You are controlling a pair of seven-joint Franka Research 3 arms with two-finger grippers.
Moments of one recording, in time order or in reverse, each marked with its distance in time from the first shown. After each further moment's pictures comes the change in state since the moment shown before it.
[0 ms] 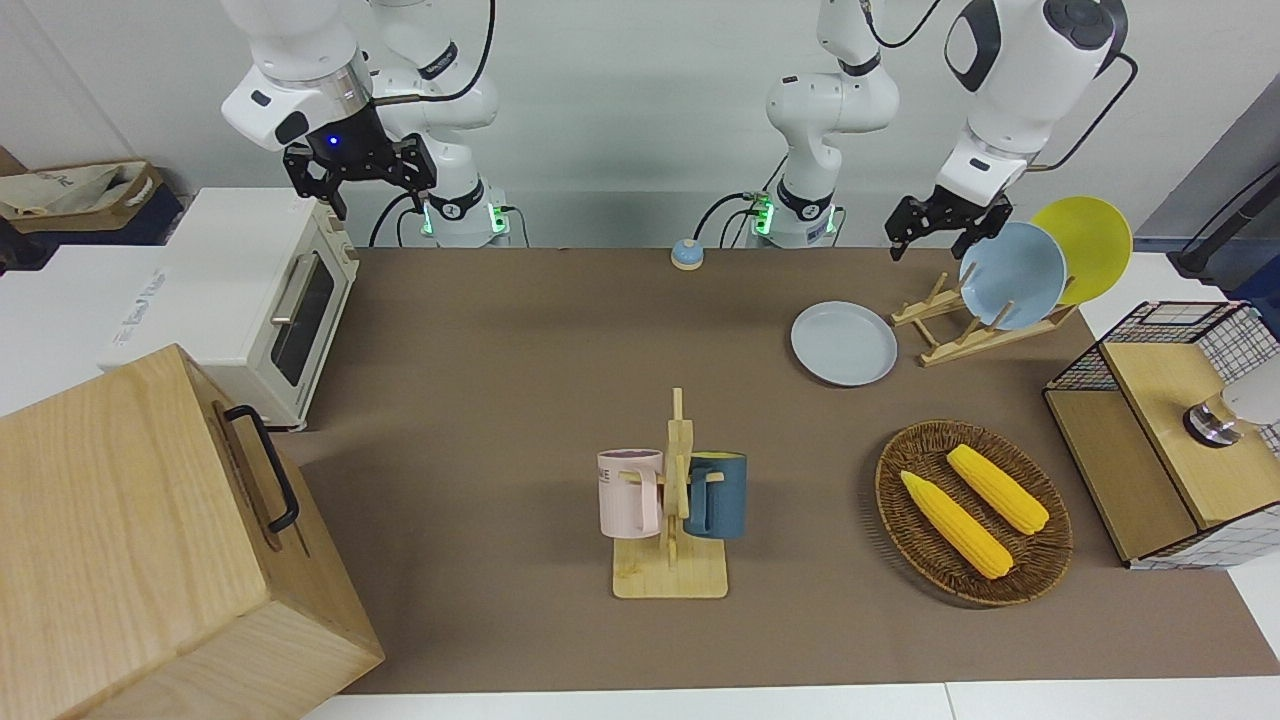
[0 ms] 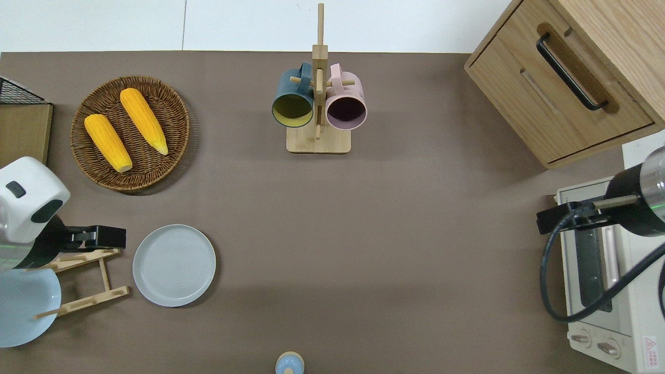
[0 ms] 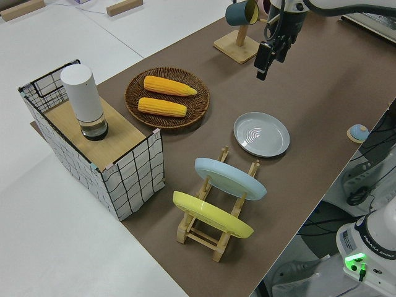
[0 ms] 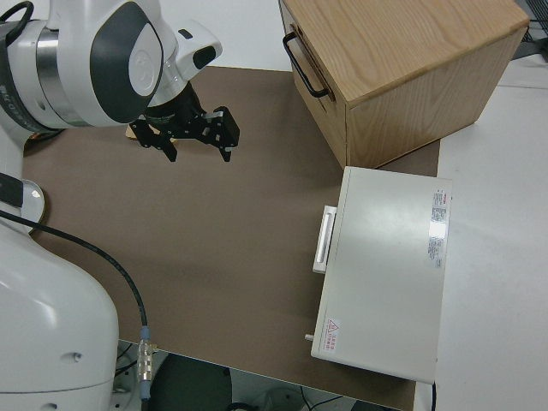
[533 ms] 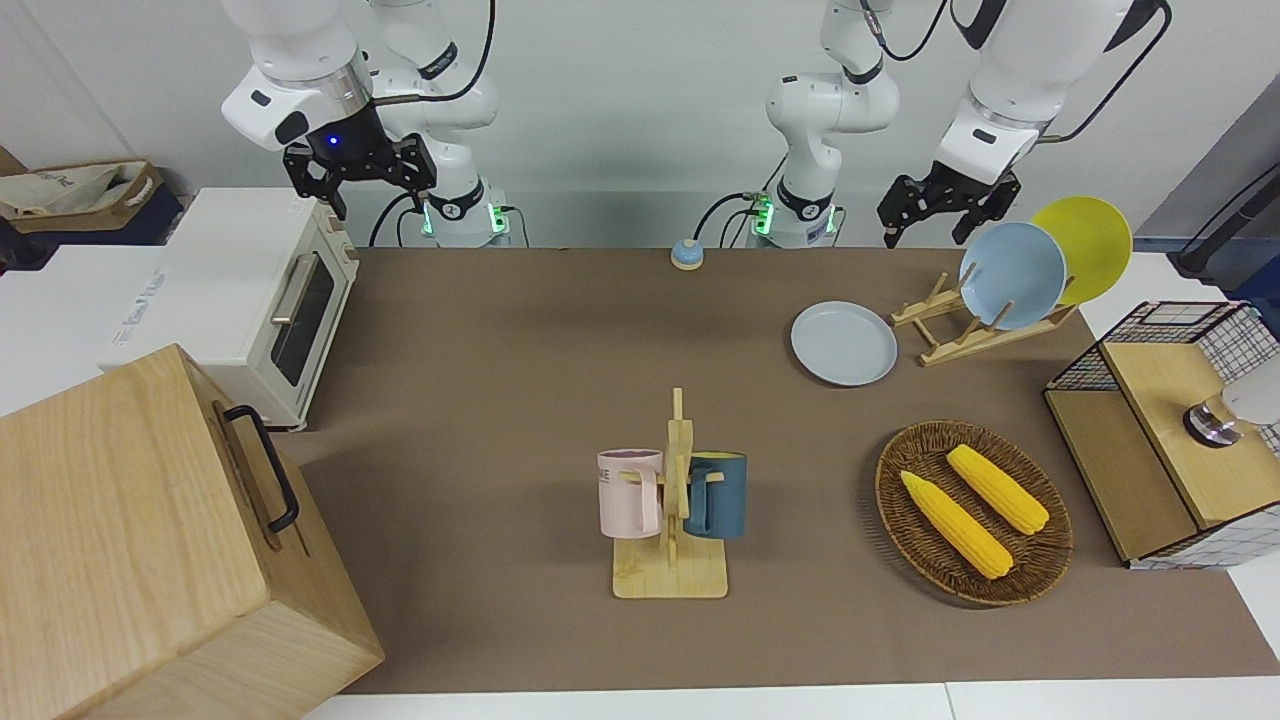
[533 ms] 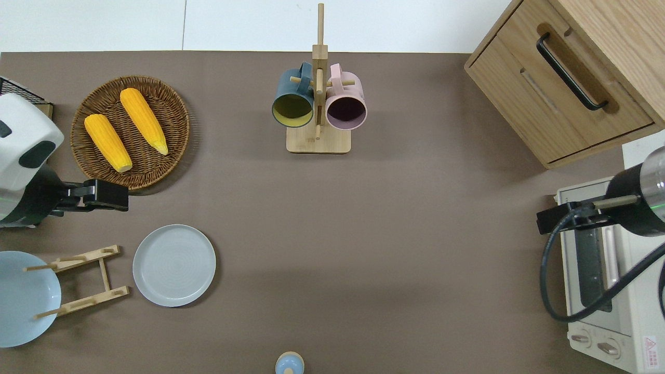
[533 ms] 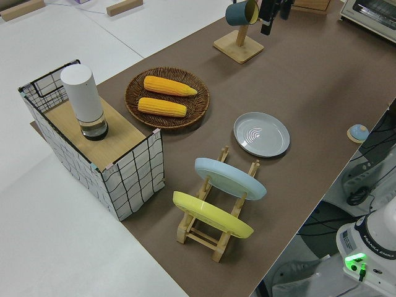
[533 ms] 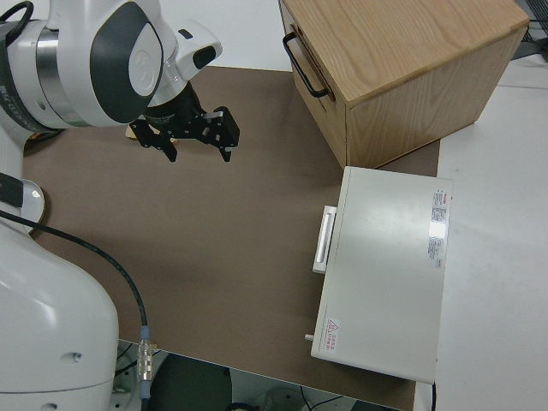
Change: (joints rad) left arm -0.014 0.198 -0.090 0.428 -0.001 -0.252 -0.134; right arm 0.000 0.000 0.000 0.000 0.000 0.000 0.000
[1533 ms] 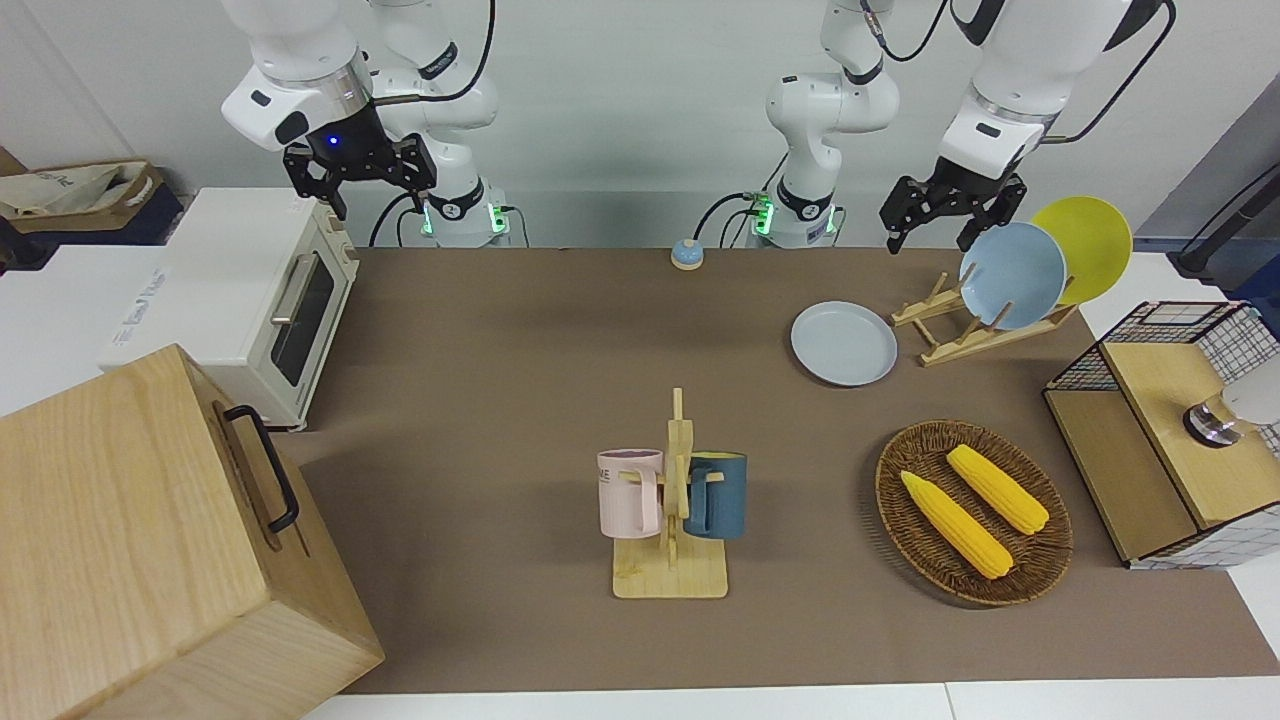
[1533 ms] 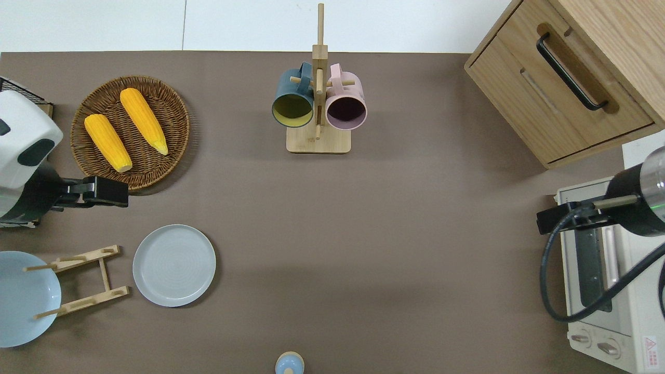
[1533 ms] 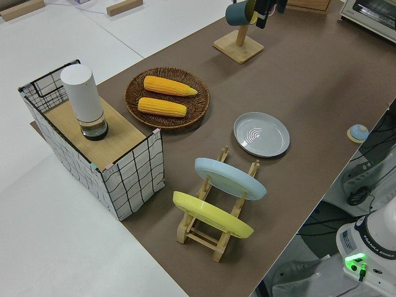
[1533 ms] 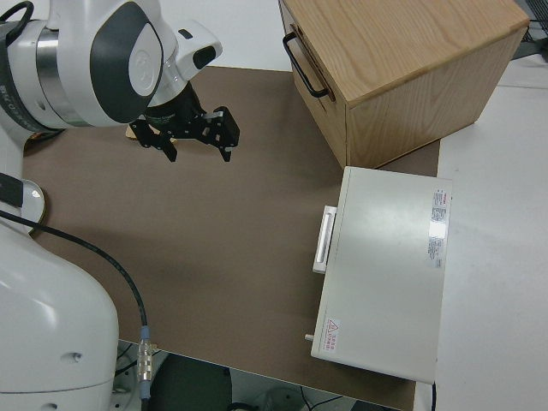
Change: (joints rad) left arm -0.001 0.019 -0.006 0.037 0.000 0.048 0.017; right arm 0.000 0.000 0.000 0.000 0.000 0.000 0.000
